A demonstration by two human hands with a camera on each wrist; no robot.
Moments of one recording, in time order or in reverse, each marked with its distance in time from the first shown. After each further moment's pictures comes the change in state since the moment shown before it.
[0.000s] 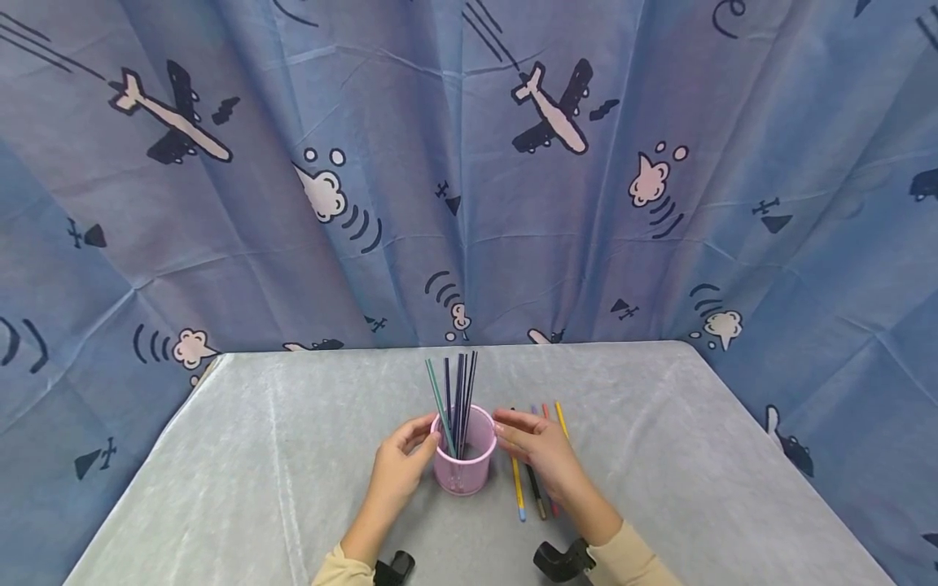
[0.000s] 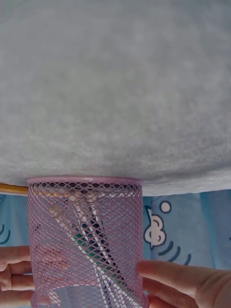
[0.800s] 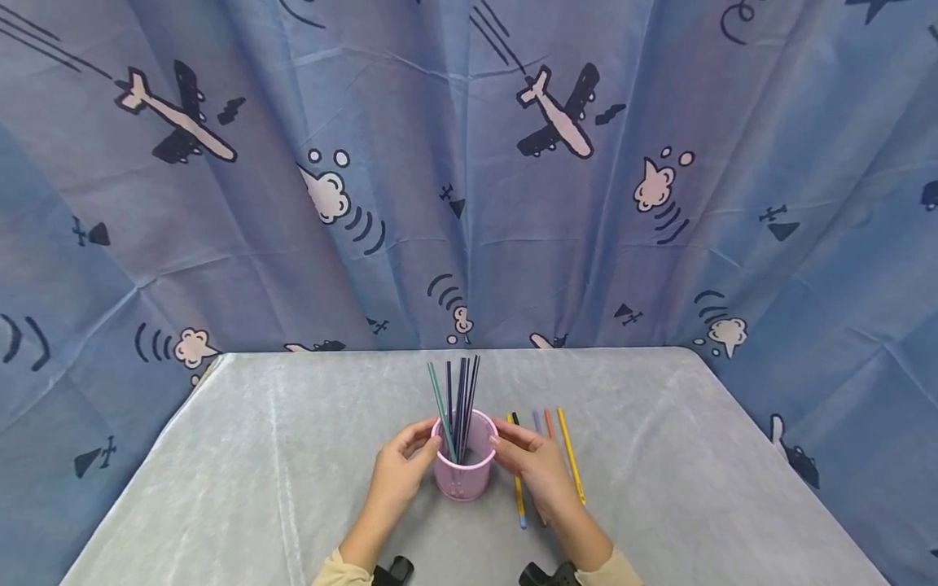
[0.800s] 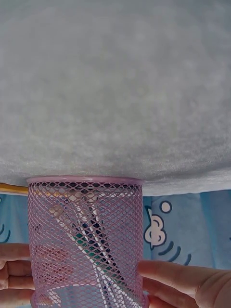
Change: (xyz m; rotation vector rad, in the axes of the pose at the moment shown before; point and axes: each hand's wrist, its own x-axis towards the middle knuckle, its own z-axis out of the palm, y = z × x) left_hand -0.001 0.001 0.000 0.000 0.004 -0.013; right_hand -0.008 0.010 0.016 0.065 0.100 -0.013
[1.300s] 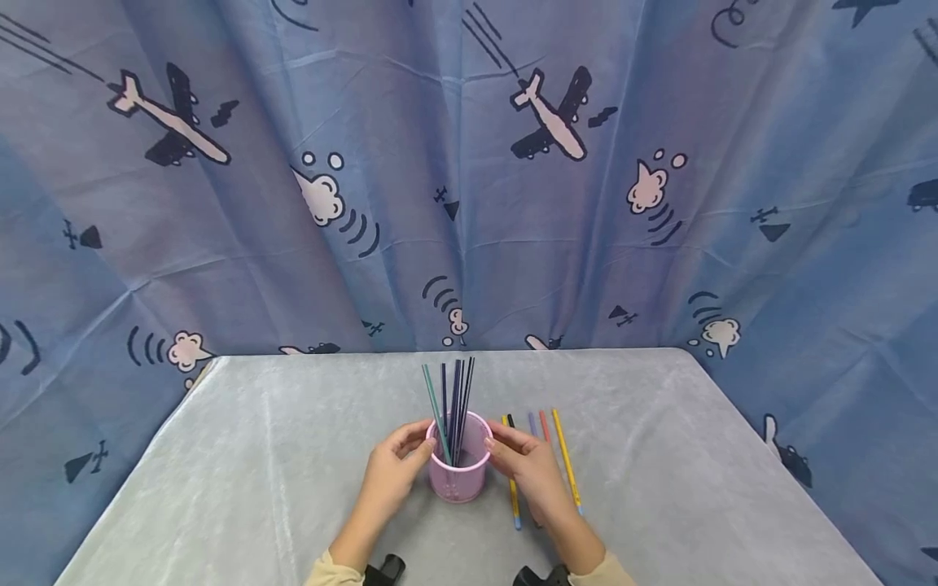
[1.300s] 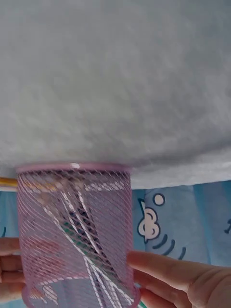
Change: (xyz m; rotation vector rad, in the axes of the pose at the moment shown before) left_hand 0.003 0.001 -0.004 0.035 -0.019 -0.012; right_hand -0.003 0.003 0.001 0.009 -0.016 -0.038
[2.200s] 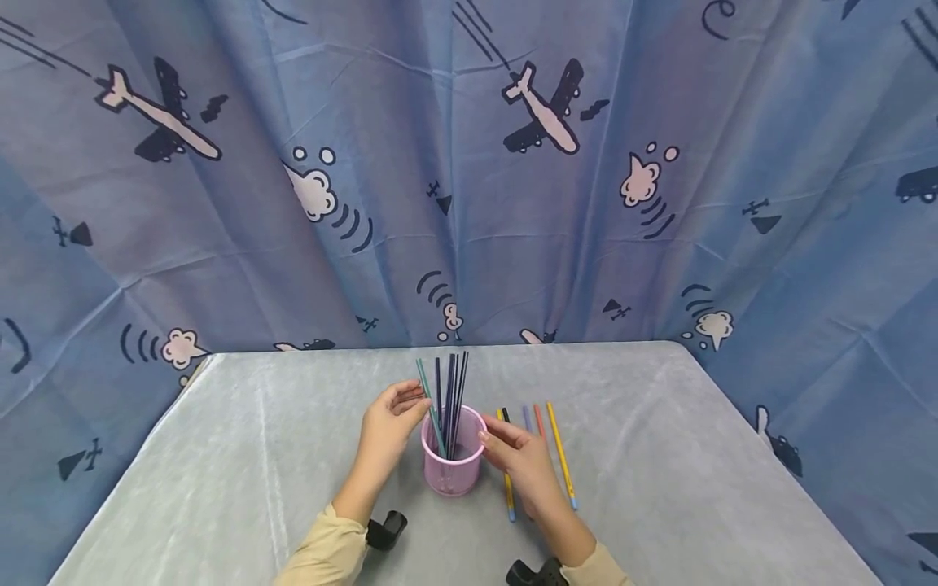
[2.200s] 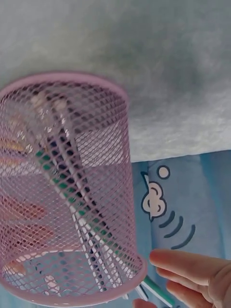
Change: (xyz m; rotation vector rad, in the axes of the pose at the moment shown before) left_hand 0.033 0.033 0.003 -0.037 0.096 -0.027; right_hand -0.002 0.002 0.001 -0.014 0.002 -0.035
